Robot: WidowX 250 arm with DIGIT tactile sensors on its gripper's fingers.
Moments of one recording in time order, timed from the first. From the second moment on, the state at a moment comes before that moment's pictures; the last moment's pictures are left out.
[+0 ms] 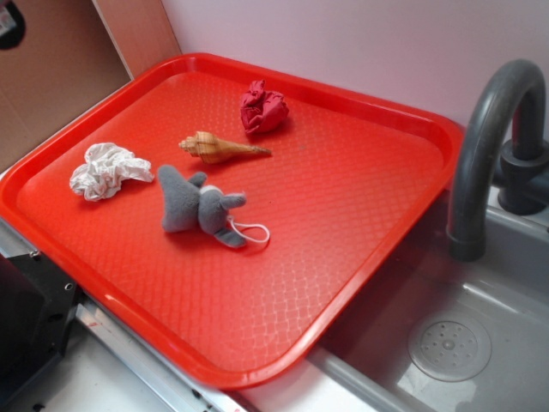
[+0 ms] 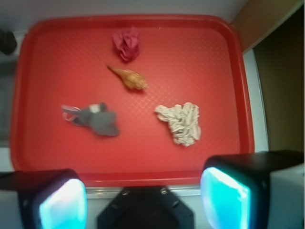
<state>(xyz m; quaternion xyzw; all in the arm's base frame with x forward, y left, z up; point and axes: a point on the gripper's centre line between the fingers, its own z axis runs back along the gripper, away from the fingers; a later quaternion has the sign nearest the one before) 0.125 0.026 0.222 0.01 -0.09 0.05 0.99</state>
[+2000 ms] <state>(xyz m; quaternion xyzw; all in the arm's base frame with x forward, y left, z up) 0.174 0.083 0.044 0.05 0.07 -0.02 1.00</state>
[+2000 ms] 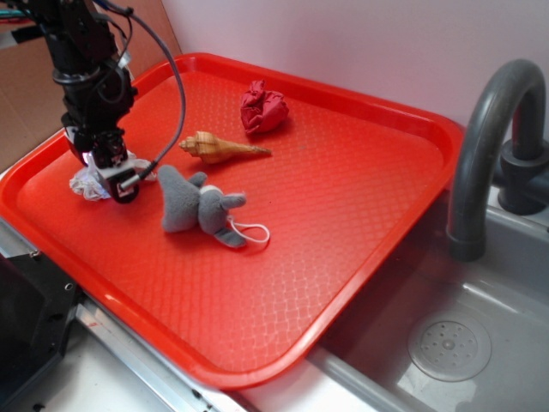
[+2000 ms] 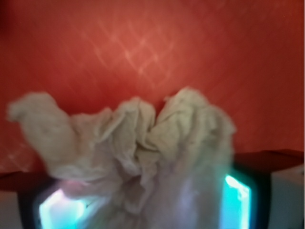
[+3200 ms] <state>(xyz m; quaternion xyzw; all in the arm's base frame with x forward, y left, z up) 0.193 0.078 0.123 0.01 0.01 0.01 1.00</state>
